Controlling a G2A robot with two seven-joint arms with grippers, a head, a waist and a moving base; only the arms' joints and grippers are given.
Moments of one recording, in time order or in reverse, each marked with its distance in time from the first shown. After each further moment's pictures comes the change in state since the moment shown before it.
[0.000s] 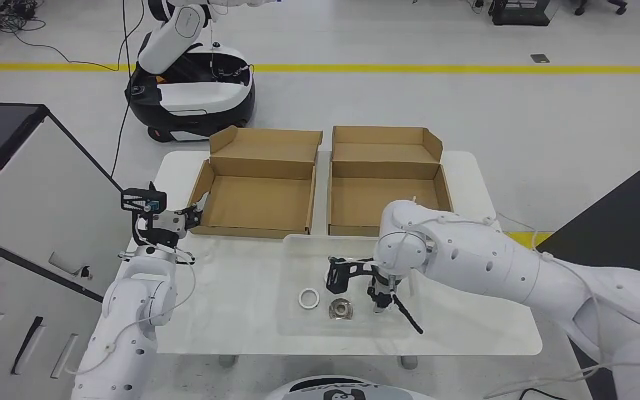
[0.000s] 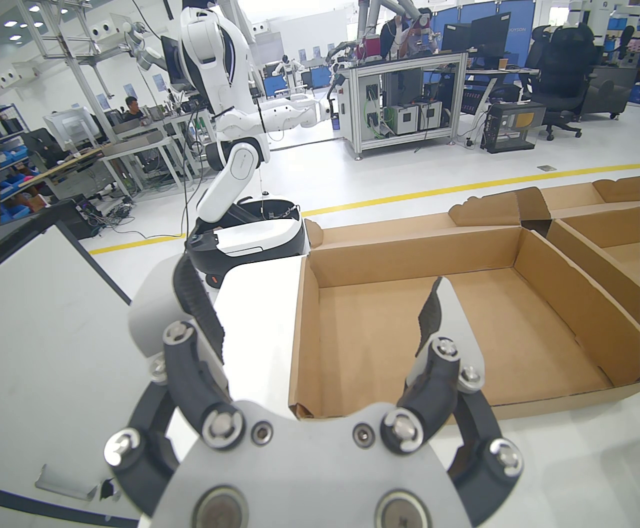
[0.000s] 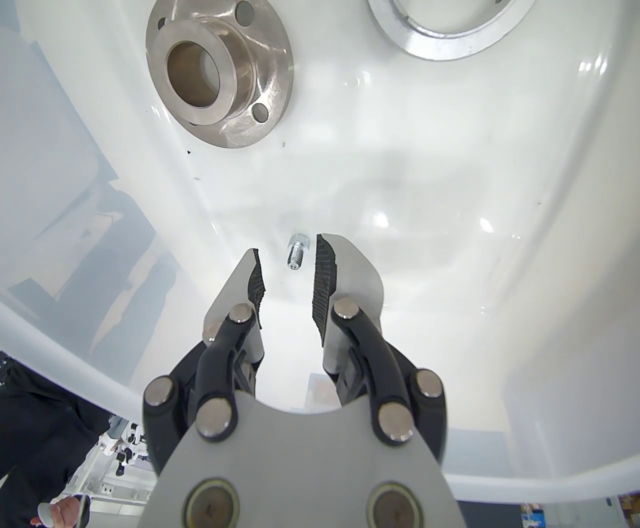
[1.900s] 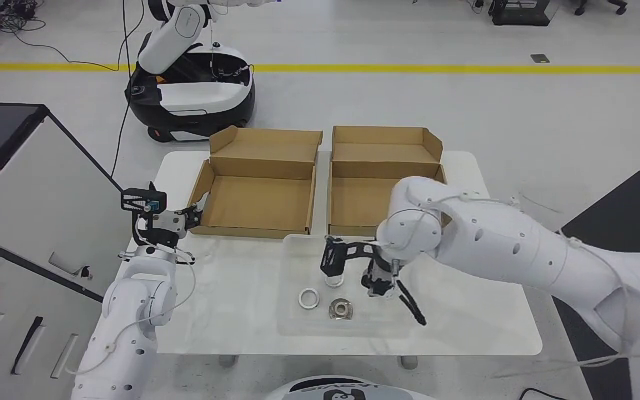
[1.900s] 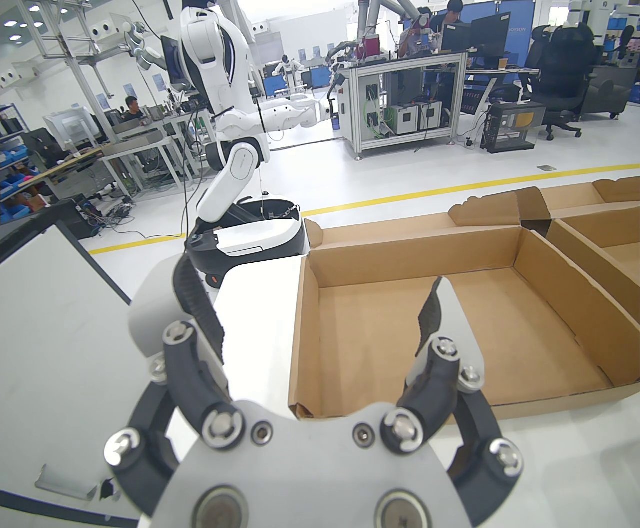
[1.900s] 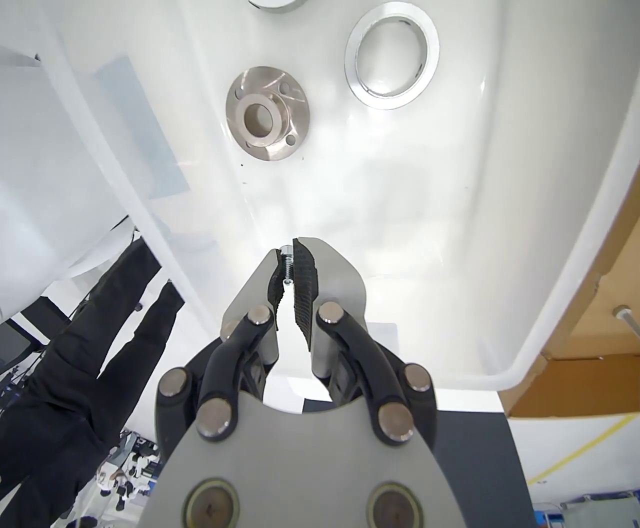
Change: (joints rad) left arm 0.000 0.000 0.000 0.000 0.000 0.000 0.000; right arm 0.116 0.055 0.056 -0.118 0.157 0.081 0.000
